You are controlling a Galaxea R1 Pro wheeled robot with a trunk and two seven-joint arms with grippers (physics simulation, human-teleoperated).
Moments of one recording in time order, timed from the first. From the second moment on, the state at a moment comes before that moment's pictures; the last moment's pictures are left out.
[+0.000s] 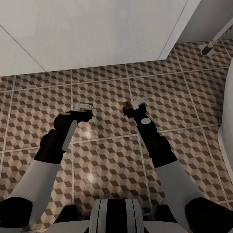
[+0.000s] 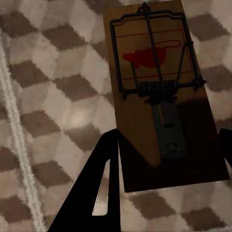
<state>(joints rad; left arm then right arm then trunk) -1.00 0.02 -0.20 -1.35 0.12 0.92 0.16 -0.98 0.15 0.27 -1.22 0.26 0.48 -0.03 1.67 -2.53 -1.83</state>
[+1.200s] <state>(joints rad) -0.99 0.02 -0.21 -1.34 0.12 0.92 0.16 -0.98 0.16 0.30 -1.15 0.26 0.48 -0.03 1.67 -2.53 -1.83</state>
